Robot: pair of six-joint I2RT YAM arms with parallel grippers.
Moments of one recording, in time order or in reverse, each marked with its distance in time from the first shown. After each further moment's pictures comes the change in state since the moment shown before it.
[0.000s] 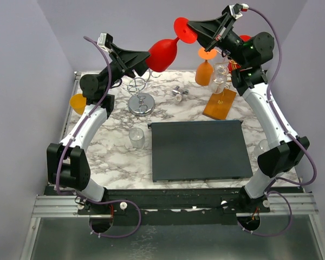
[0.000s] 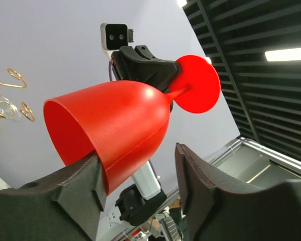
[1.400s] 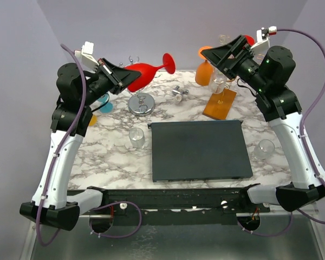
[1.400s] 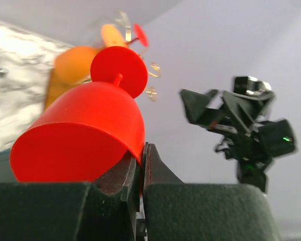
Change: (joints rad) left arm -0.006 -0.377 0.174 -1.267 -0.171 0.717; right arm -0.013 -0.369 -0.203 -0.751 0.378 -0.819
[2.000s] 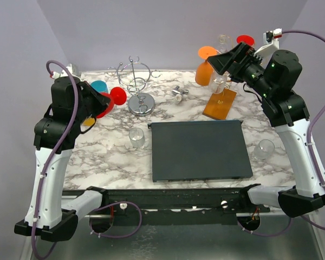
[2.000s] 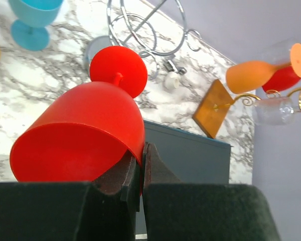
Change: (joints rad) left arm 0.000 -0.093 0.144 -0.763 -0.572 0.385; right arm 0.000 -0.065 0.005 -0.138 0.126 -0.238
